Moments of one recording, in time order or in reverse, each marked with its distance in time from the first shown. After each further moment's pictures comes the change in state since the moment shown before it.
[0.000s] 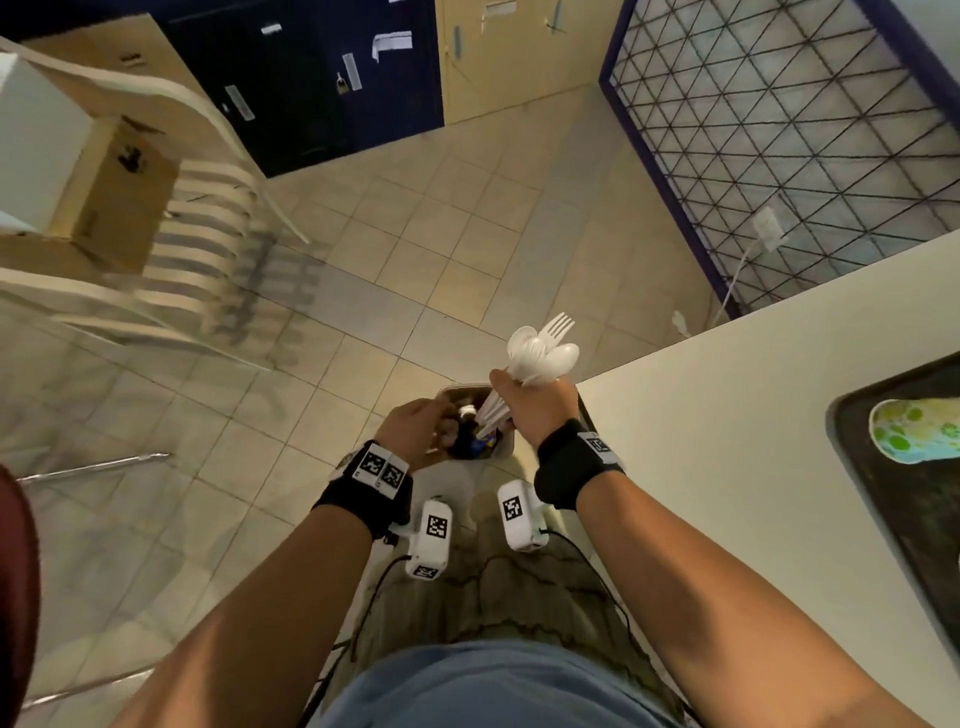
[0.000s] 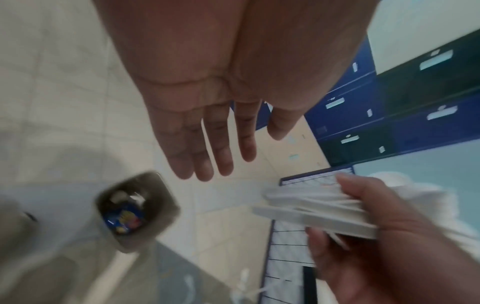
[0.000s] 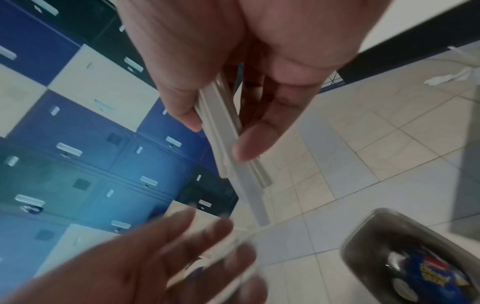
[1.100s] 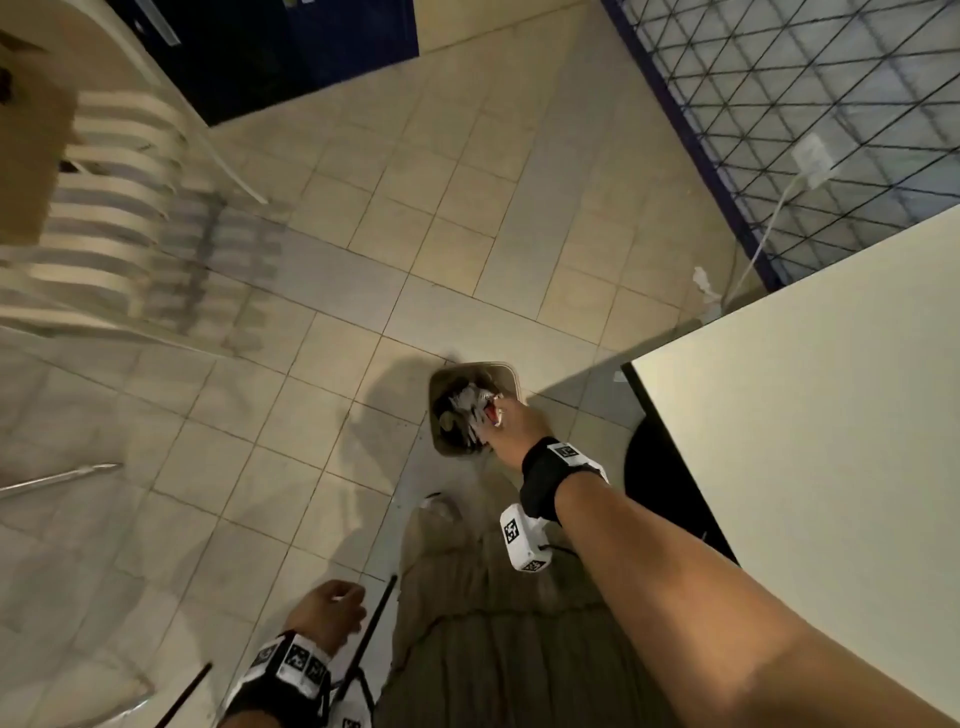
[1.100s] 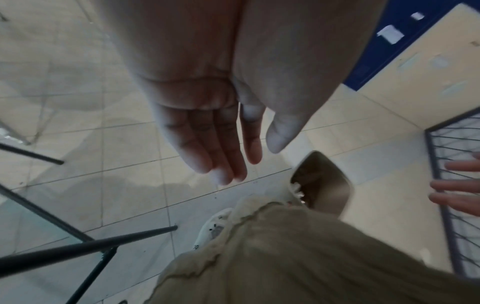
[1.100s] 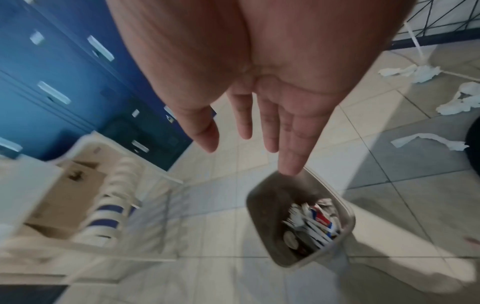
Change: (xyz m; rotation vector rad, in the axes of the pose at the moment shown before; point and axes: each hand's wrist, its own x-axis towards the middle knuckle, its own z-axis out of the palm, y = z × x) left_hand 0.113 -0.292 -0.138 0.479 0.161 -0.374; right_hand 0.120 0.164 0.090 -0.529 -0.295 0.060
